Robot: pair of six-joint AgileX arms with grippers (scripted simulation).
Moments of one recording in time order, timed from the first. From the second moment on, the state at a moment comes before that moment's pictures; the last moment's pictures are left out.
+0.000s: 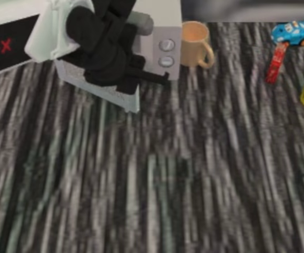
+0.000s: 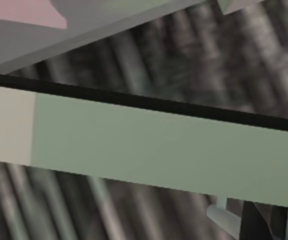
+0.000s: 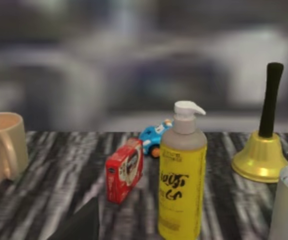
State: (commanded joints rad) left arm -0.54 1.83 1.46 -0.67 -0.08 -0.13; right arm 0.00 0.00 0.00 0.00 0.00 0.00
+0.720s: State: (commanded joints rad) left arm -0.54 1.81 1.44 -0.67 -0.06 -0.10; right arm 0.00 0.00 0.00 0.00 0.00 0.00
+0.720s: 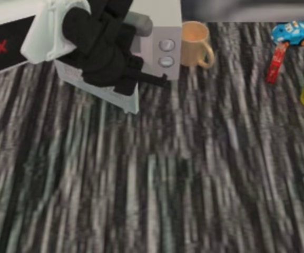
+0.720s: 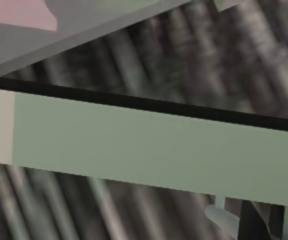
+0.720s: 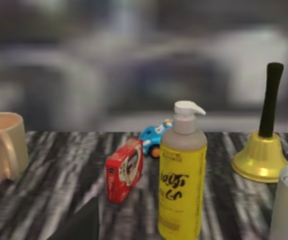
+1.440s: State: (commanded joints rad) left arm -0.50 1.75 1.36 -0.65 0.00 0.01; right arm 0.00 0.00 0.00 0.00 0.00 0.00
